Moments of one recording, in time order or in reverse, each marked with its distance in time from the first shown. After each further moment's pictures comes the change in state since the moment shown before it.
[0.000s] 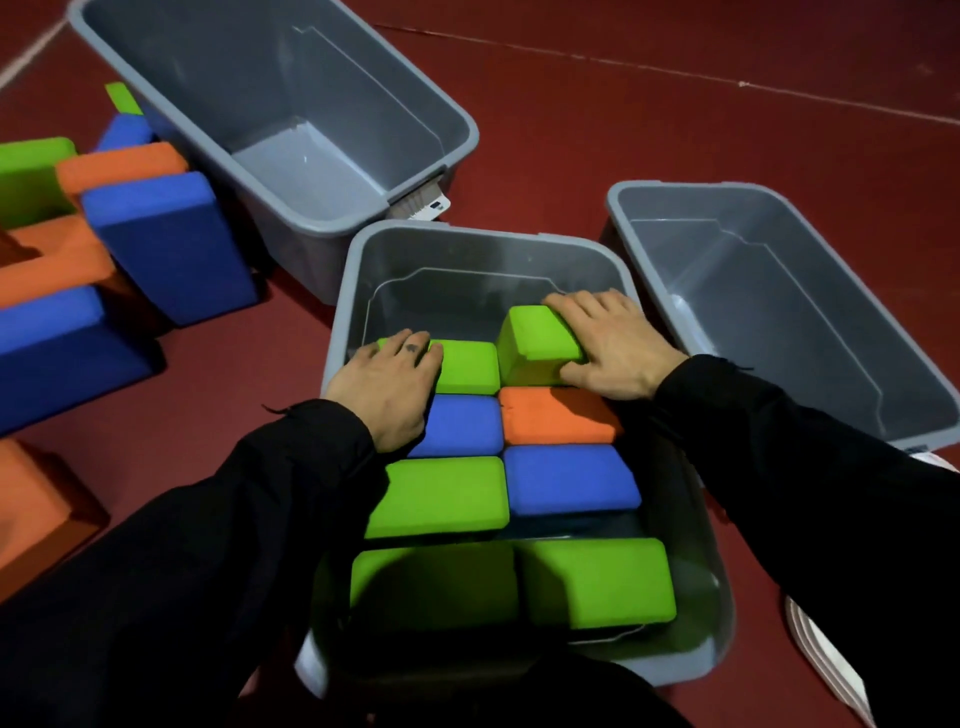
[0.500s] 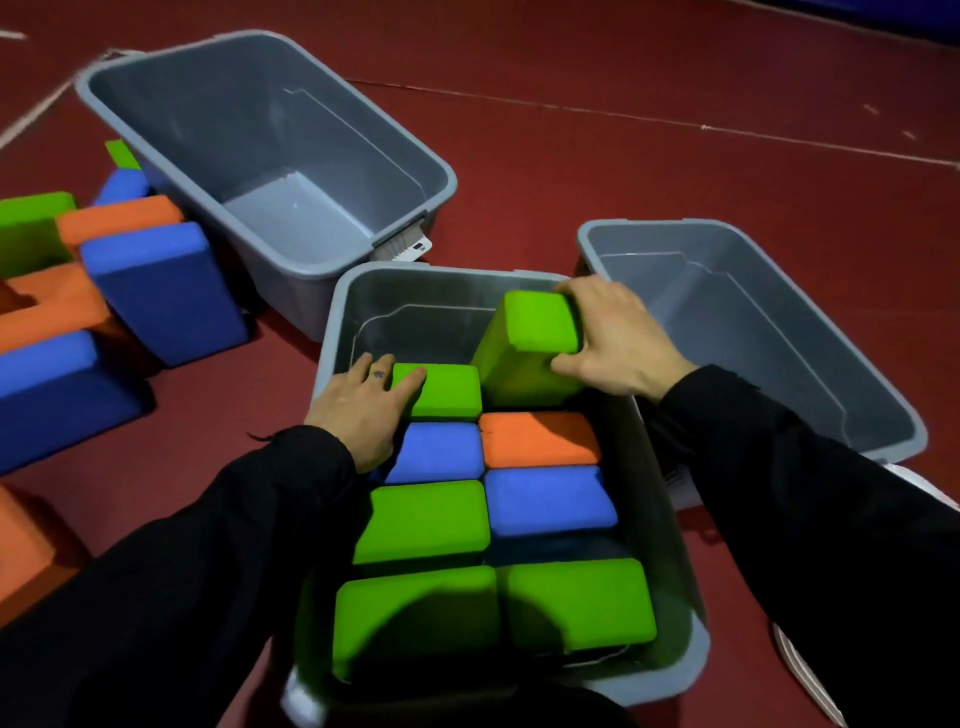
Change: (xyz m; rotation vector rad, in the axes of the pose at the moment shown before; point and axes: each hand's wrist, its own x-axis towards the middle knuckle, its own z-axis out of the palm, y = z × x) left_hand 0.004 -0.009 -0.008 0.048 -0.095 -0.081; right_hand -0.019 -0.009 -0.063 0.218 0.238 0.189
